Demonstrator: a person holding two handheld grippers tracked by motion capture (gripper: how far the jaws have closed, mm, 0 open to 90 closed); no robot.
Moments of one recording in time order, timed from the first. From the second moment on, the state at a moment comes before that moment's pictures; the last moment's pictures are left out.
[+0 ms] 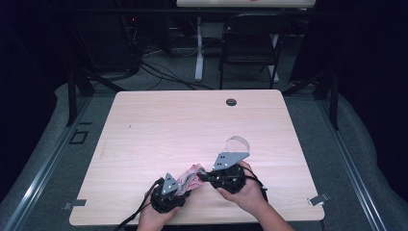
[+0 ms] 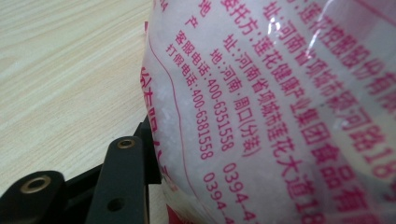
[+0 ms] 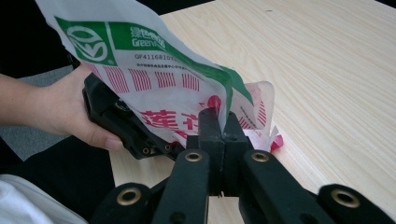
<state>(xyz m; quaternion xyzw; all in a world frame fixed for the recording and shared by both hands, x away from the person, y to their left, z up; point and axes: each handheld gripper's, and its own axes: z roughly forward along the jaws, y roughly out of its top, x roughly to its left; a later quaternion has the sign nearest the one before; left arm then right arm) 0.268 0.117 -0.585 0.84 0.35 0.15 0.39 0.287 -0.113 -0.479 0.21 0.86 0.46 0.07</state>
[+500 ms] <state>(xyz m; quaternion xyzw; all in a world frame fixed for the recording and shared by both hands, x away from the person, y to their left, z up) 0.268 0.119 -0.572 0.84 0.35 0.19 0.36 0.287 -0.119 -0.478 0.21 0.85 0.48 0.07</state>
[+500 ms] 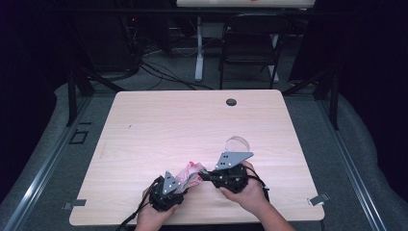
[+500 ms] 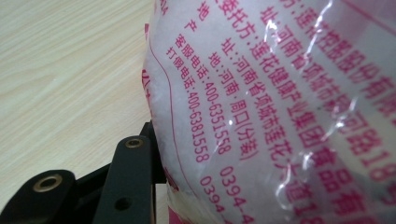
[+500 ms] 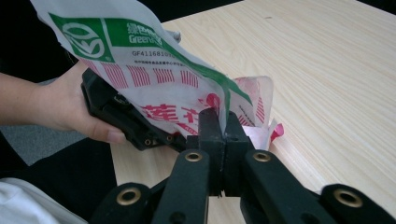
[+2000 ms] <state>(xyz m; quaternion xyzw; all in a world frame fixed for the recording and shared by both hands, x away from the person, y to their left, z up) 0.281 0.119 -0.545 0.85 0.33 0.26 0.33 0.282 -0.141 -0.460 0.18 0.85 0.47 0.19</state>
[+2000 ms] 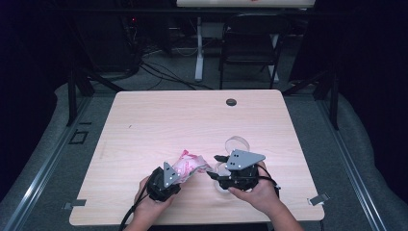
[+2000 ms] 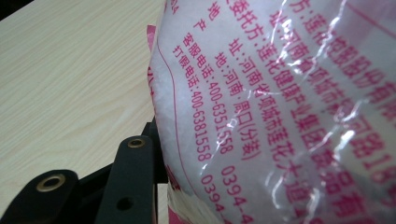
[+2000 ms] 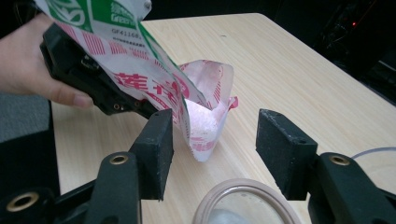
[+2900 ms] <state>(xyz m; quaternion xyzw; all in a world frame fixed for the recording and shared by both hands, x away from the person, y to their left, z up) 0.299 0.111 -0.527 0.85 0.31 0.29 0.30 0.288 -0.147 -0.450 0.14 0.86 0.43 0.23</state>
